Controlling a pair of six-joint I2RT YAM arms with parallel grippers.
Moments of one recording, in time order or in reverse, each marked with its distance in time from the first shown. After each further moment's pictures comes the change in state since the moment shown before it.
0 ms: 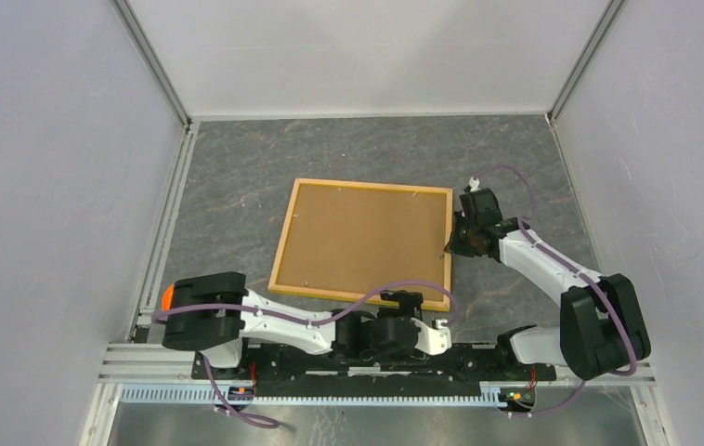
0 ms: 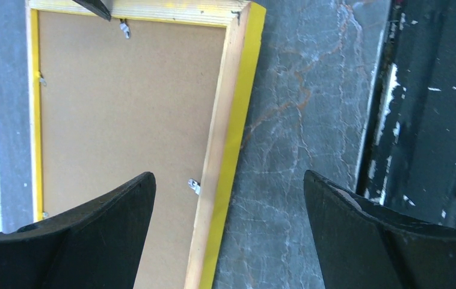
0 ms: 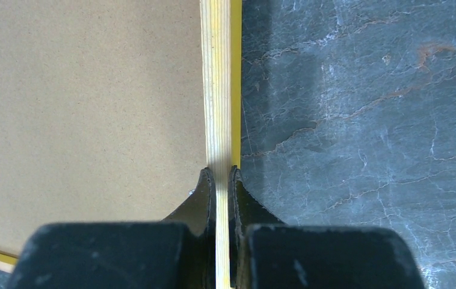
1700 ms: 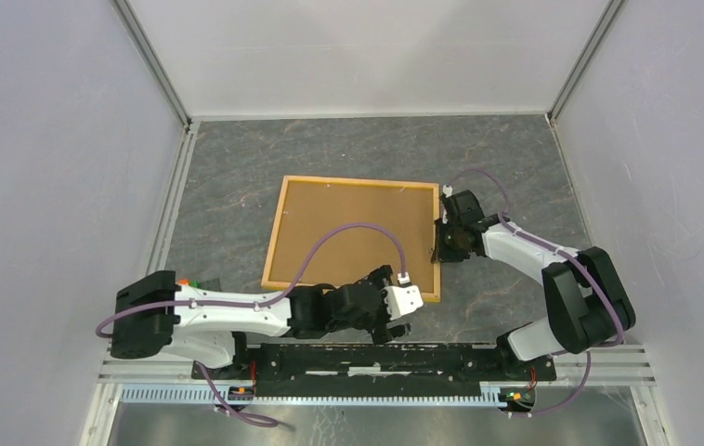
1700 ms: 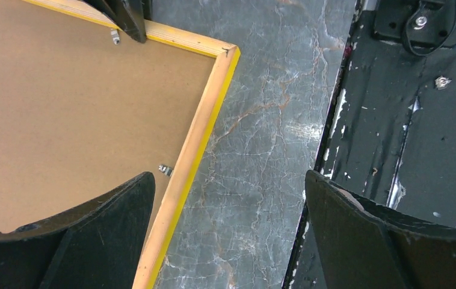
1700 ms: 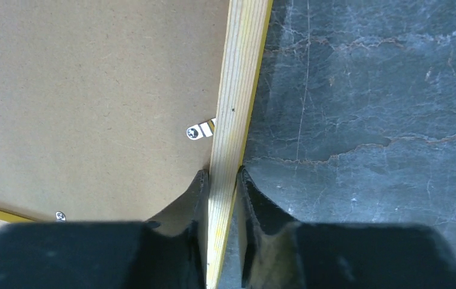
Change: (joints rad) left arm 0.165 -0.322 -0.116 -0.046 0.302 -0.263; right arm 0.082 0.153 0.036 0.000 -0.080 -0.128
